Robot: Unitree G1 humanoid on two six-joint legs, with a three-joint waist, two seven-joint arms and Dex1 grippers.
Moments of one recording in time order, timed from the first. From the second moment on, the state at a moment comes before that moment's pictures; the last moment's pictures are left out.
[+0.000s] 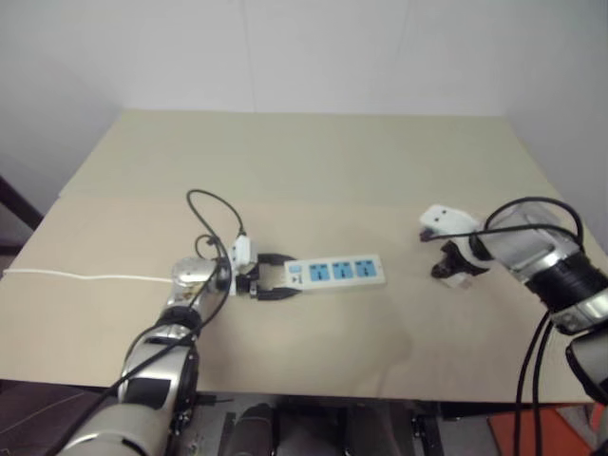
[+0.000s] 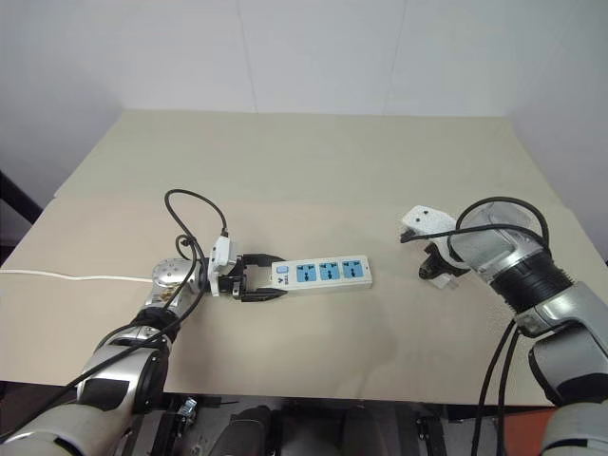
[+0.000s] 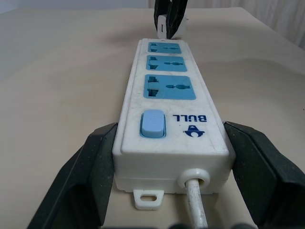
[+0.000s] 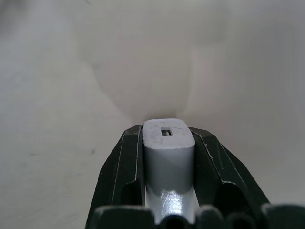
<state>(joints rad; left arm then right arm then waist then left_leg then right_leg) -0.79 0.29 0.03 1.13 -0.14 -0.52 -1.52 -0.95 -0.94 0.65 0.16 0.00 1.14 1.07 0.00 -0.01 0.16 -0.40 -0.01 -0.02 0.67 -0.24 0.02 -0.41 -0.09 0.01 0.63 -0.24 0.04</state>
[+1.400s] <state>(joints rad) -0.81 0.33 -0.11 1.09 -0.20 -0.41 -1.59 -0.58 -0.26 0.03 0.40 0.42 0.07 1.28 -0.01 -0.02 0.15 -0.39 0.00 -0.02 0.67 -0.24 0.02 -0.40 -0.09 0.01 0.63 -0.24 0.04</state>
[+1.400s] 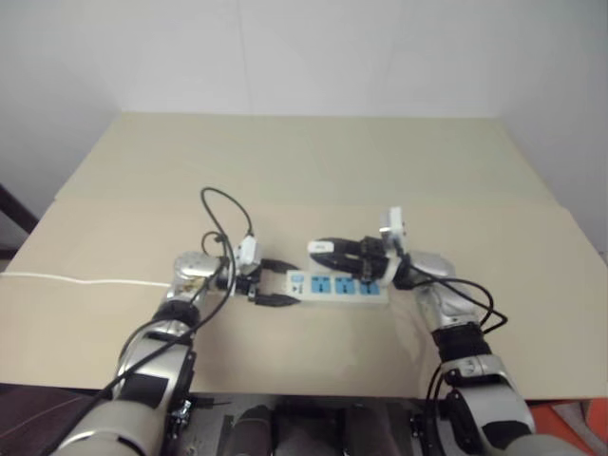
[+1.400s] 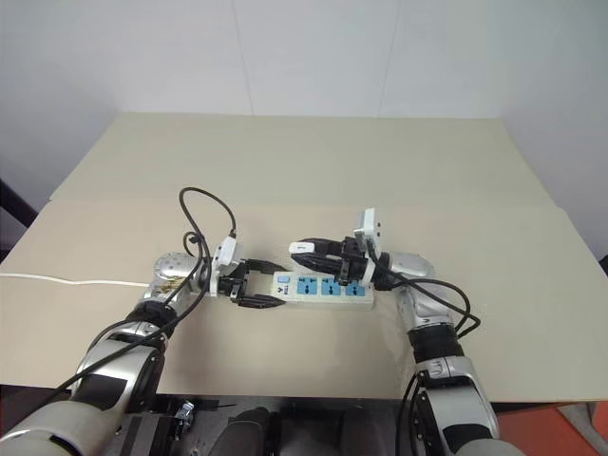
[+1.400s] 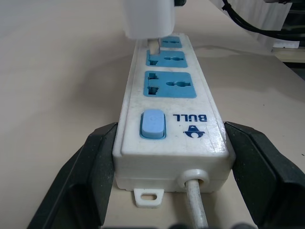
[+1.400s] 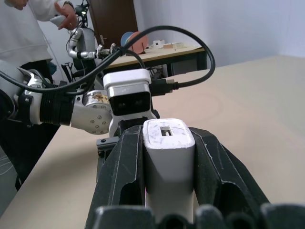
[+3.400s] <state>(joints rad) -0.81 0.36 -0.21 1.10 -0.26 -0.37 -1.57 -0.66 -0.25 0.07 0.82 0.36 -0.23 1.41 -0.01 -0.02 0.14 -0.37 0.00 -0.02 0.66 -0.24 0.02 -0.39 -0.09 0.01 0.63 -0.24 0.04</state>
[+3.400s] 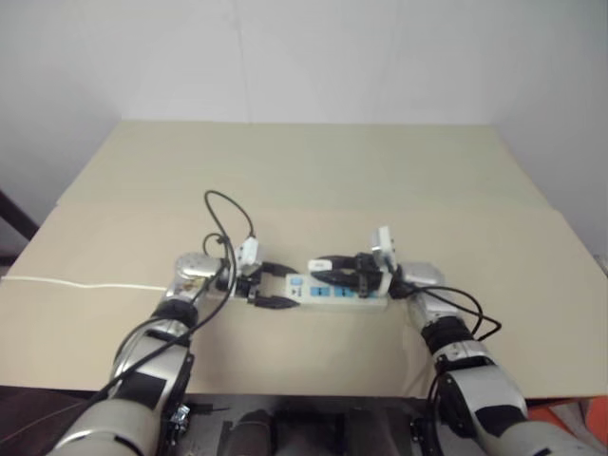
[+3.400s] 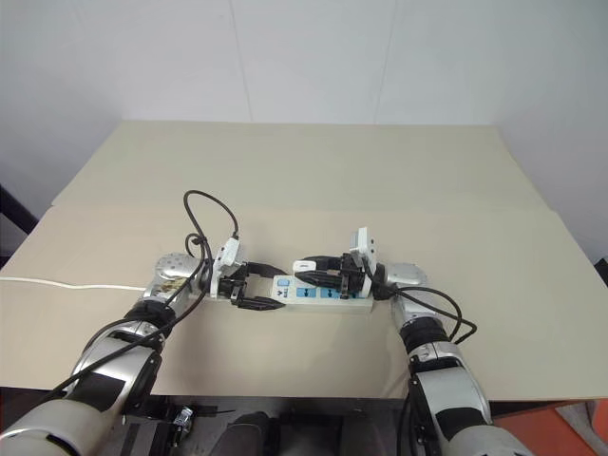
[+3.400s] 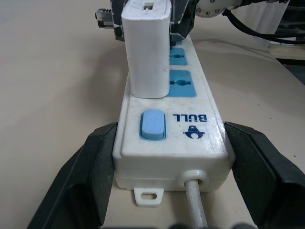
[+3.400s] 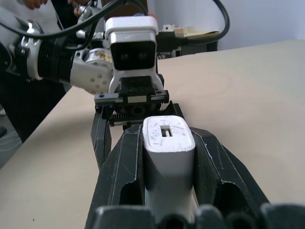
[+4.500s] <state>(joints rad) -0.81 0.36 -0.22 1.11 -0.25 -0.37 -1.56 -0.66 -0.27 0.11 0.80 0.33 -0.25 1.38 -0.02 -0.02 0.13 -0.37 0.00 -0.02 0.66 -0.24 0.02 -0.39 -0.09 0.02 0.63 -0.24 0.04</state>
